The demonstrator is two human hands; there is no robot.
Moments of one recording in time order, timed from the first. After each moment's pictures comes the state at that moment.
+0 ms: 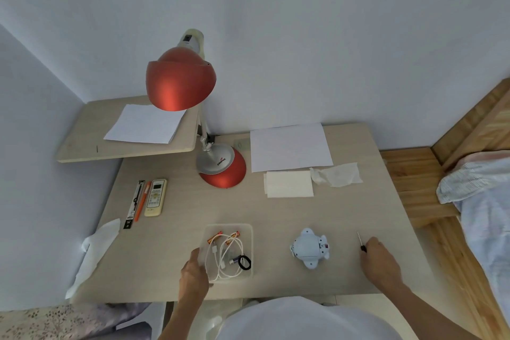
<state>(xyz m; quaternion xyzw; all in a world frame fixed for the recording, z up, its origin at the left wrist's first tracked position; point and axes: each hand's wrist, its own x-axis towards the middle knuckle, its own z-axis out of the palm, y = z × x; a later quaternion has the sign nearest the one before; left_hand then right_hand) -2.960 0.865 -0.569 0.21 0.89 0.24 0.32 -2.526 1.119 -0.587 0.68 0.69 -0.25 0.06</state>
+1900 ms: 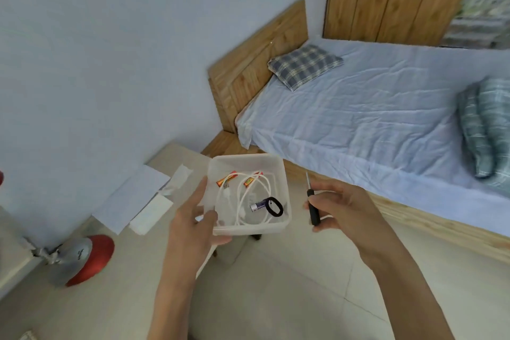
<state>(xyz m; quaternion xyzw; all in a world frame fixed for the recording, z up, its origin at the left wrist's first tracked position) -2.711 0.821 -0.206 0.61 0.52 0.32 0.51 -2.463 0.683 -0.188 0.65 0.24 -0.44 -0.57</state>
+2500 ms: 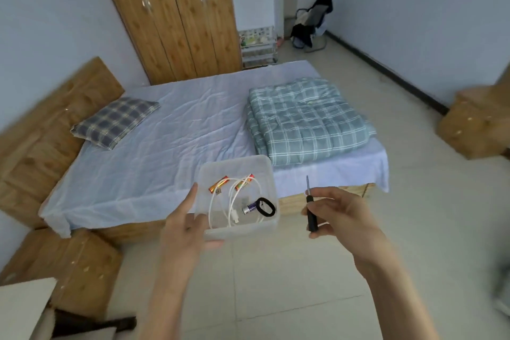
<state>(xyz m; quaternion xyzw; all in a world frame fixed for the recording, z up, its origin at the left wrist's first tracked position) -2.314 0.529 -0.204 0.75 0.27 0.17 0.58 -2.207 0.257 -0.183 0.68 0.02 -0.20 -0.70</state>
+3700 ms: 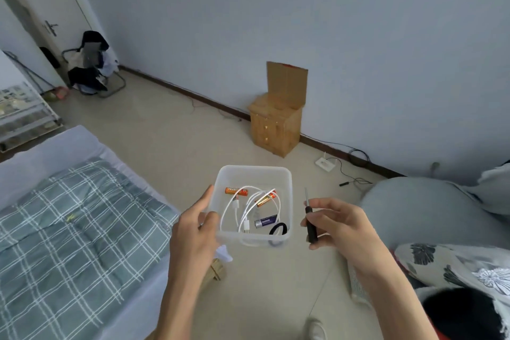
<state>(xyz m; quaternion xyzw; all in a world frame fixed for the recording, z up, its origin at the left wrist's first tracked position) -1.684 -0.004 -0.221 0.85 -0.02 -0.05 0.52 -1.793 -0.260 -0.206 0.65 -0.23 0.06 -0.72</state>
